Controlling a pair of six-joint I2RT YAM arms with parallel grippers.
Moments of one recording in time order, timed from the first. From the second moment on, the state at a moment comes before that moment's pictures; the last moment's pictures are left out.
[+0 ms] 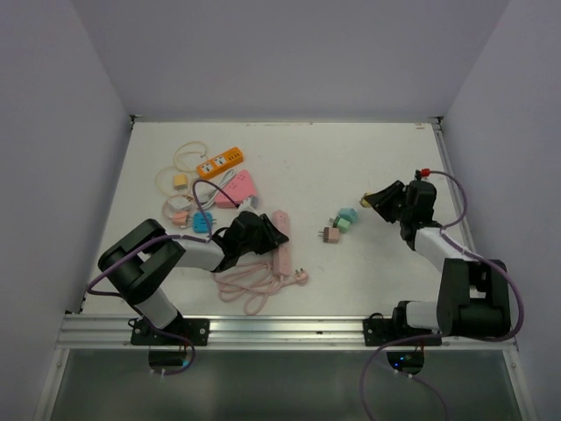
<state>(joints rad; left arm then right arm) -0.74 1.65 0.54 0.47 -0.02 -1.06 -0.04 1.29 0.56 0.20 -0.23 0.80</state>
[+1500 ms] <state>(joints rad) -0.50 1.24 0.75 -0.24 -0.18 -0.67 -0.05 0.93 1.00 -0.55 -0.19 0.64</state>
